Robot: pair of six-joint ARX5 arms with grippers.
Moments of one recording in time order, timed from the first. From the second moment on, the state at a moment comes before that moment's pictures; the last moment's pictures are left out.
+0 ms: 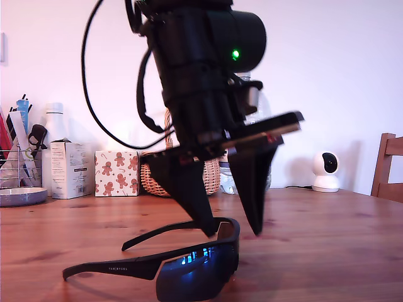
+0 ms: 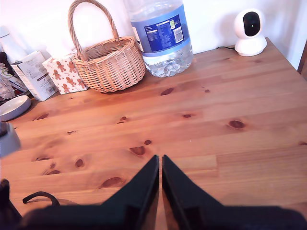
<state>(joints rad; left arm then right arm) -0.93 1.93 1.40 -0.81 0.12 -0.36 0.02 0.21 0.29 -0.33 -0.25 0.19</state>
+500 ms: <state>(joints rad) -0.94 2.00 1.40 -0.79 0.11 -0.36 0.03 0.21 0.29 -0.33 -0.25 0.19</state>
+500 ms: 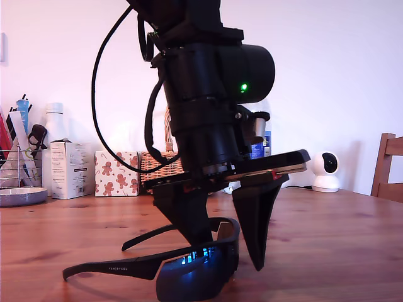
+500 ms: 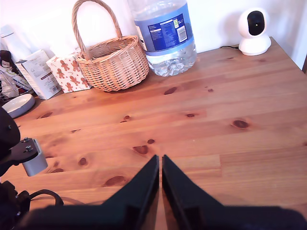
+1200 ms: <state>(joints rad) -0.93 2.00 1.40 -0.80 0.11 -0.31 0.03 0.21 0.29 -0.33 -0.25 0.21</state>
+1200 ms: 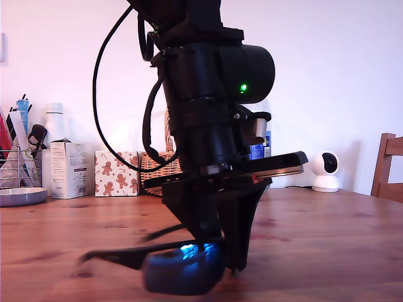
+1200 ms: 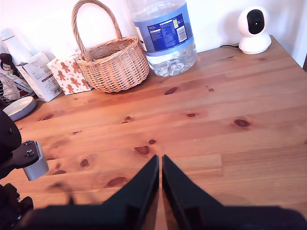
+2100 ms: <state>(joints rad) -0.93 1.85 1.46 -0.99 0.08 0.09 0.03 0.25 0.29 -0.32 -0.38 0.37</state>
